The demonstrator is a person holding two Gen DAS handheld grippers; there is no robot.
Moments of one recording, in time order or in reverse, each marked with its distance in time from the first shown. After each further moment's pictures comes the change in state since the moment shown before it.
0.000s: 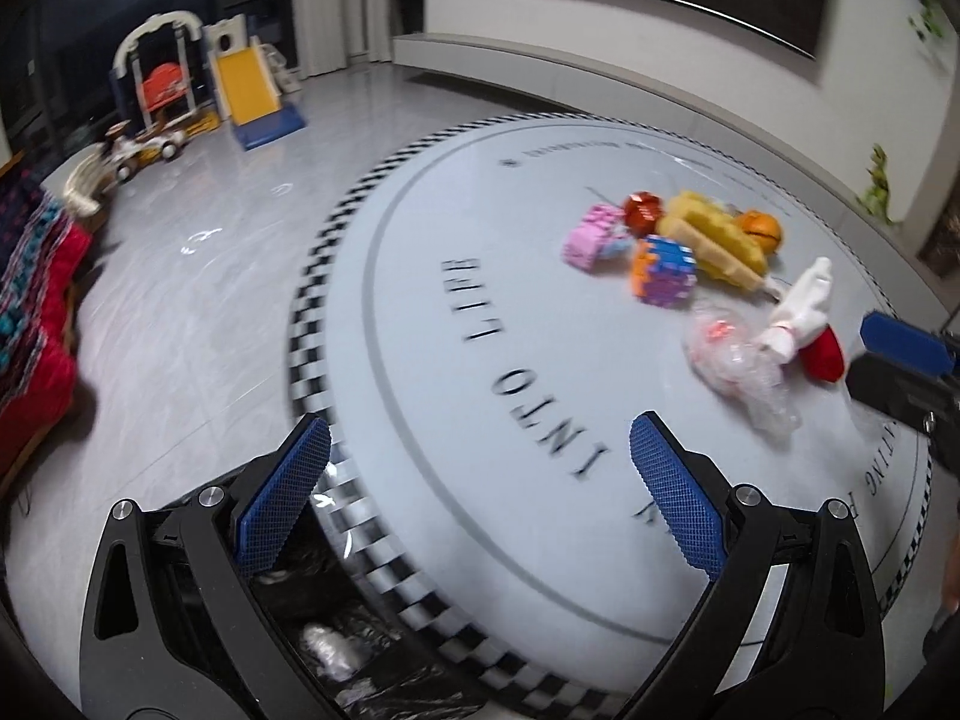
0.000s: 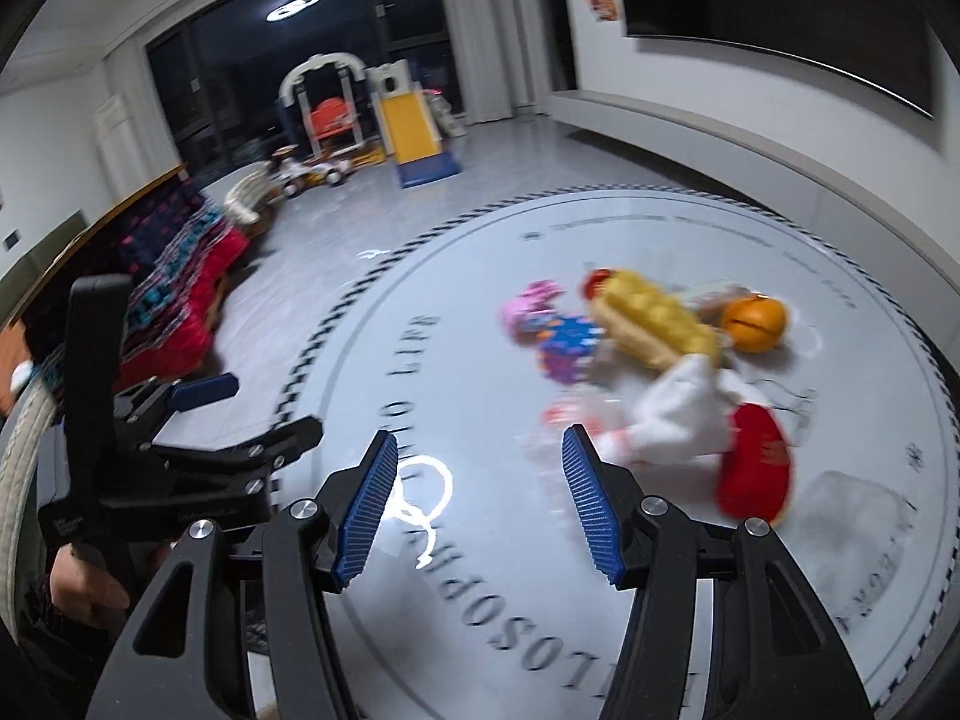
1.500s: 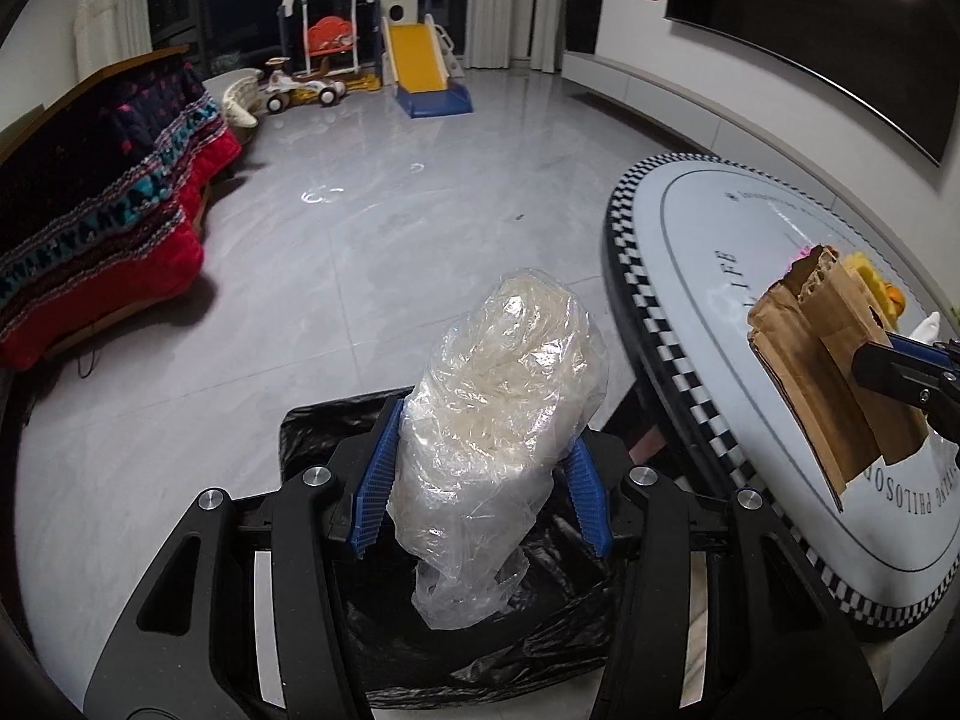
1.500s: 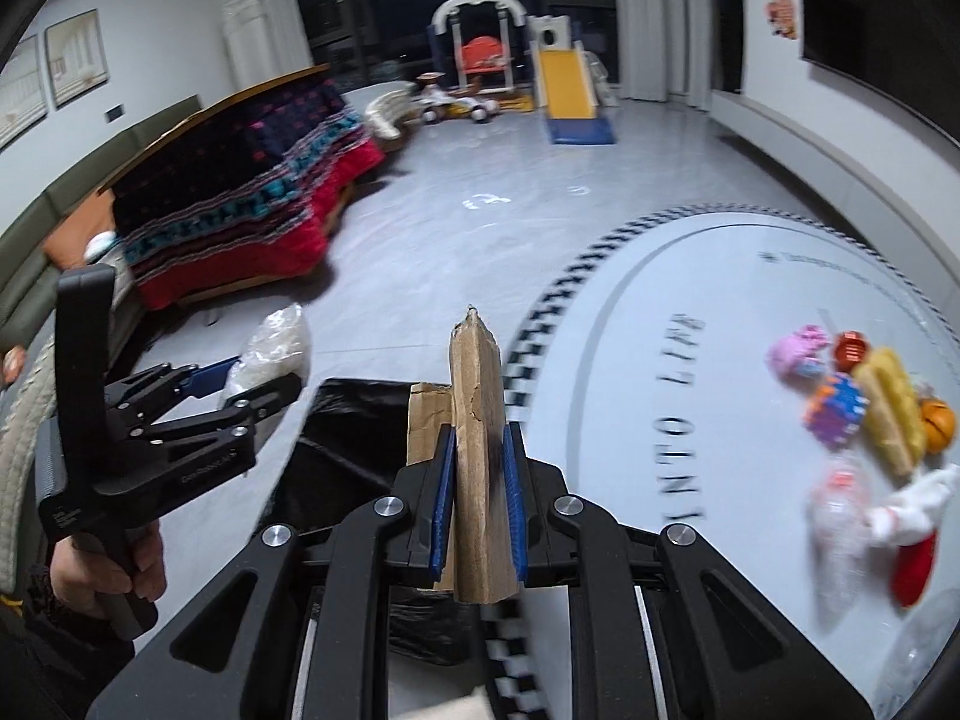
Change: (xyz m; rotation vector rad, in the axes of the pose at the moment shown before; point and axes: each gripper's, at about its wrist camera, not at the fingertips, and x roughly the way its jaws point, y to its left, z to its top) left arm -0.062 0.155 -0.096 -0.310 -0.031 0.254; right arm 0.048 0.183 -0.006 -0.303 0.134 0.270
